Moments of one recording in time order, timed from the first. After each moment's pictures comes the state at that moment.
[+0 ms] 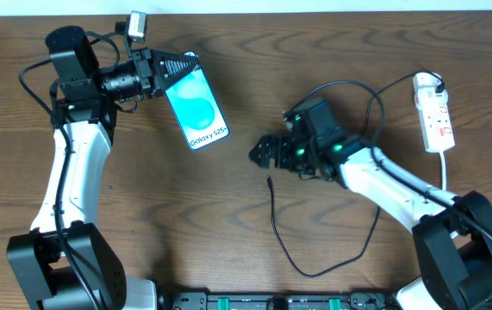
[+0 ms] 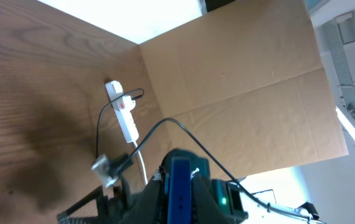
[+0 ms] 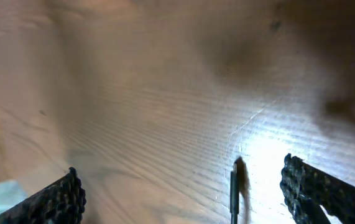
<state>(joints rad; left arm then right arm) 0.16 1.61 1.23 0.05 1.40 -0.82 0.53 1.71 0.99 -0.27 -0.44 0.69</state>
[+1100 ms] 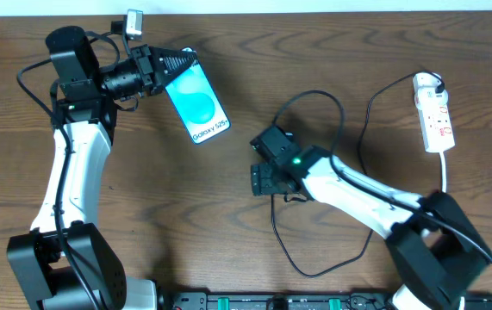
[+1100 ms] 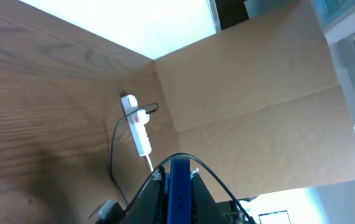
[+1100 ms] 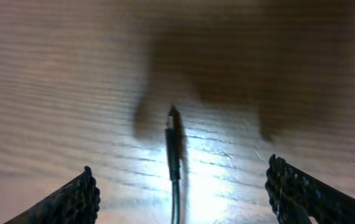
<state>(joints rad) 0.16 1.61 1.23 0.05 1.30 -0.82 0.76 1.81 1.13 -0.62 0.00 0.69</state>
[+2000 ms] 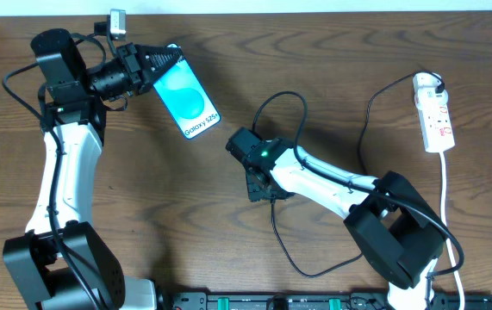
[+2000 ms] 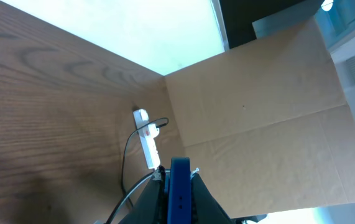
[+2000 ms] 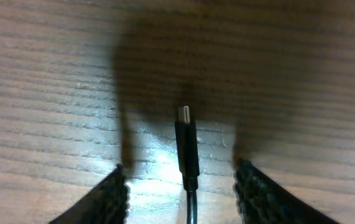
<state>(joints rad) 0.21 1.61 1.23 0.05 1.28 -0.82 0.82 1.99 1.31 -0.81 0.04 0.71</state>
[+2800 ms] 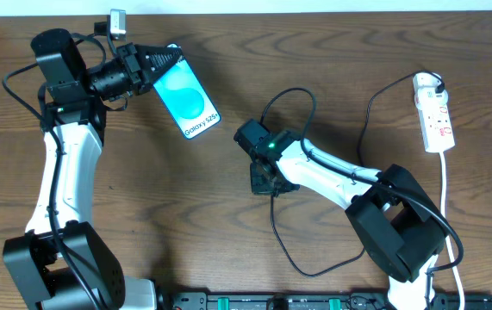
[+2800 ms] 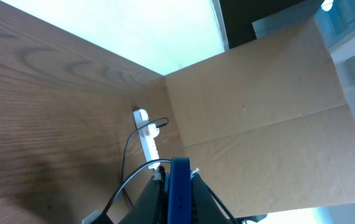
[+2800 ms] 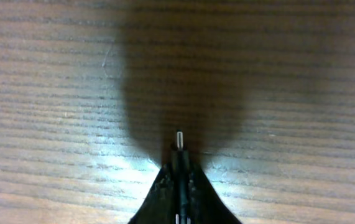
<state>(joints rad) 0.21 1.61 1.23 0.05 1.28 -0.83 0.77 2.00 1.31 -0.79 -0.03 0.72</state>
